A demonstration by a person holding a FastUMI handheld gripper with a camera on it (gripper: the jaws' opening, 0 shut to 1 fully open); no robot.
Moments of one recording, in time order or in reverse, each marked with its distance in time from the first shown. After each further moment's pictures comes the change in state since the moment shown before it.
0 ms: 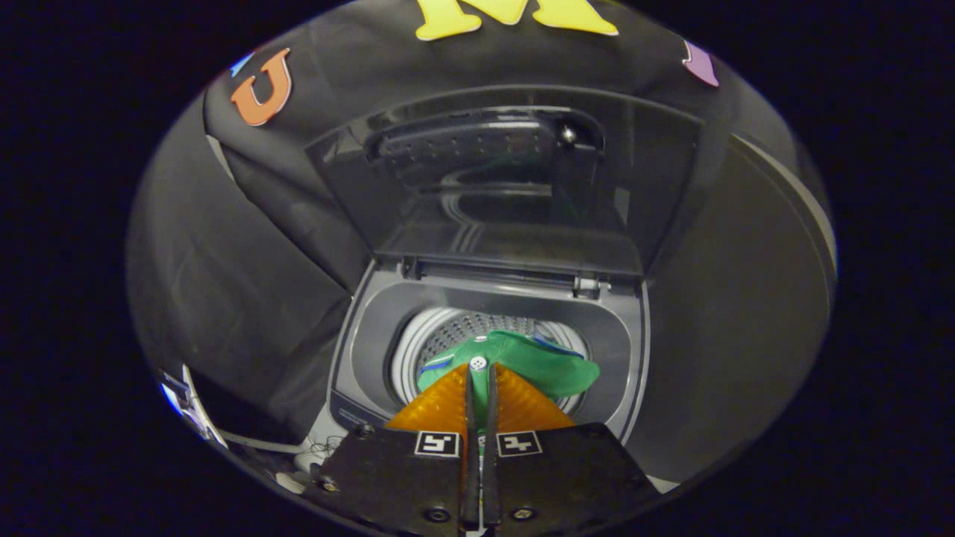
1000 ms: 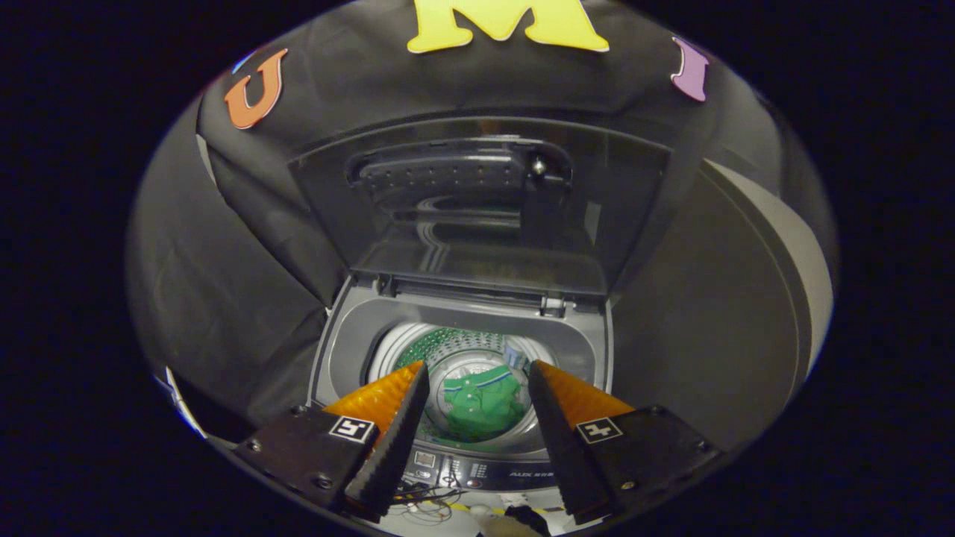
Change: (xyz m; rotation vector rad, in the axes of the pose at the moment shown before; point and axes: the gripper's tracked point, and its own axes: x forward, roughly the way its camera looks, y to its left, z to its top) arm -0.028 -0.011 0.034 -0.027 -0.111 -0.100
